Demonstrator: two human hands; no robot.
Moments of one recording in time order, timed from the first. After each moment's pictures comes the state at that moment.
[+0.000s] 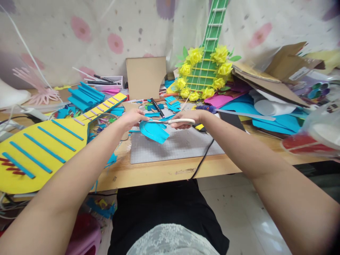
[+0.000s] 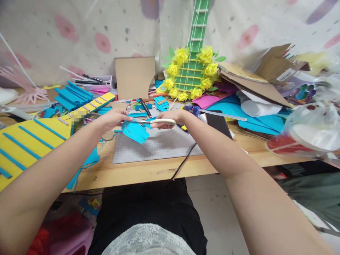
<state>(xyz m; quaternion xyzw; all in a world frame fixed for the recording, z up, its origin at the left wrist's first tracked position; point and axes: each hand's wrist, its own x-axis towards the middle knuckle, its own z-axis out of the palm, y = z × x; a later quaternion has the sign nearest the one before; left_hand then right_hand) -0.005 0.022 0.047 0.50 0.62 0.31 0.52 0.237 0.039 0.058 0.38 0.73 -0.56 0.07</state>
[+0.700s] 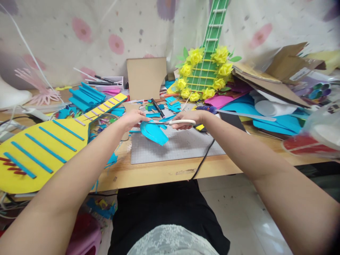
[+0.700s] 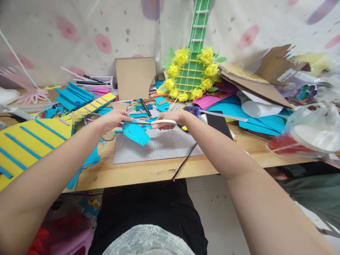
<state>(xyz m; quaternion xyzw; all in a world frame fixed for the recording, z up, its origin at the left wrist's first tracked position) -0.010 0.024 0.044 0.52 0.60 0.28 0.54 0.239 0.041 0.053 0.38 0.73 -0.57 0.07</state>
